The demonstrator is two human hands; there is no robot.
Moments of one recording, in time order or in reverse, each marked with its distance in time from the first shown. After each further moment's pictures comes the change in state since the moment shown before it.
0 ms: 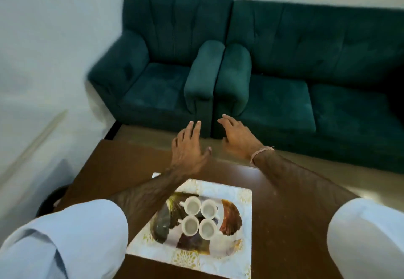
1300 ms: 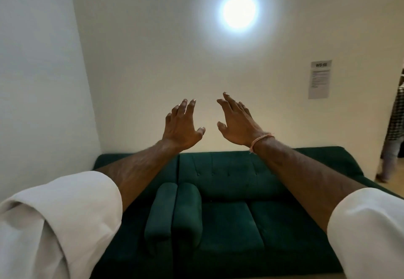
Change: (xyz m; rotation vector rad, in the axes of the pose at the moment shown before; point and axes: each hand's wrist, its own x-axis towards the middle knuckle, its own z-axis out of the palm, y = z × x) left_hand 0.074 0.328 -0.435 0.001 0.573 0.545; right_hand -0.171 -0.075 -0.497 -0.353 0.846 -0.002
